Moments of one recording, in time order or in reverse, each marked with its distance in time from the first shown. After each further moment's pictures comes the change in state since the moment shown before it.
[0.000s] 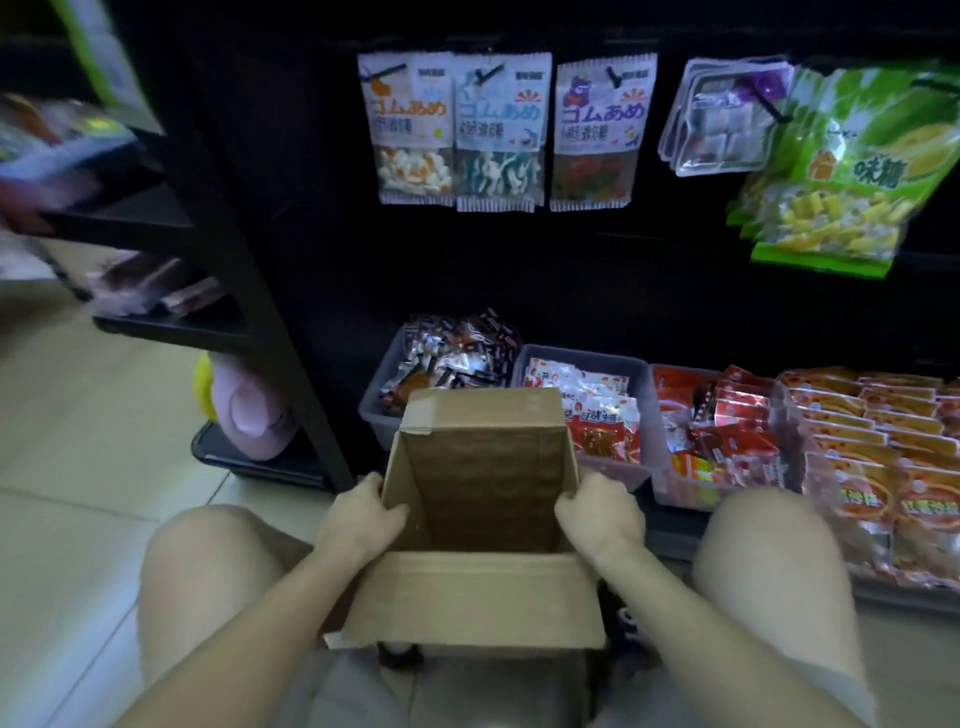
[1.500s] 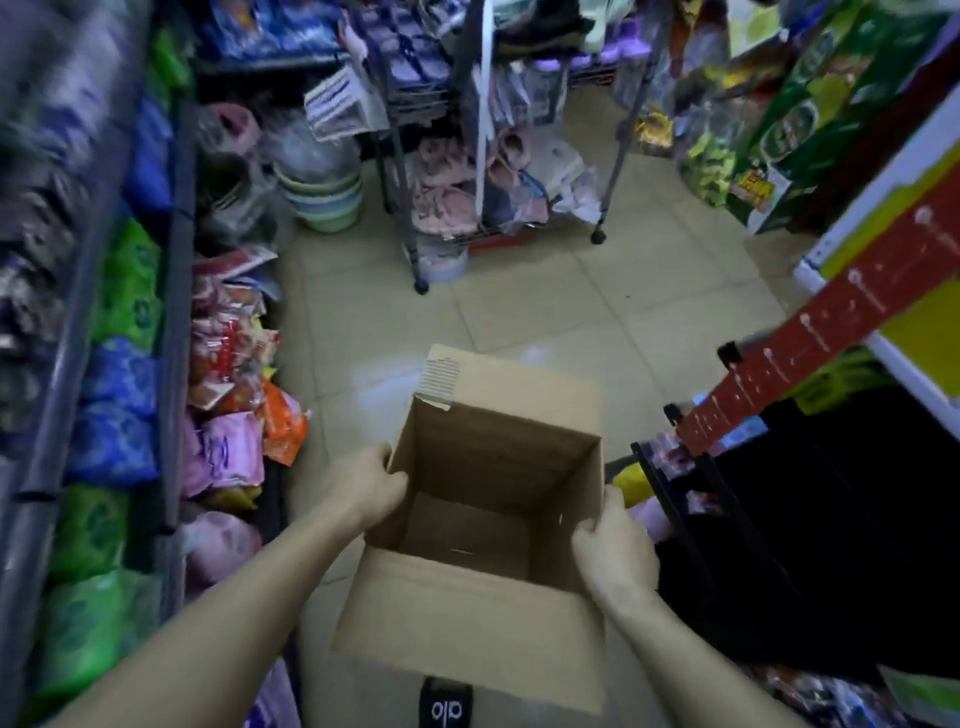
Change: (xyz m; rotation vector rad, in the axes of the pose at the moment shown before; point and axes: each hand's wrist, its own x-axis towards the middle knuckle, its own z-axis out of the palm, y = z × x) left_hand -0.144 -0.261 -0.579 -0.319 0.288 -0.876; right_hand -0.173 -0.664 -0.027 -0.234 -0.551 -0.681
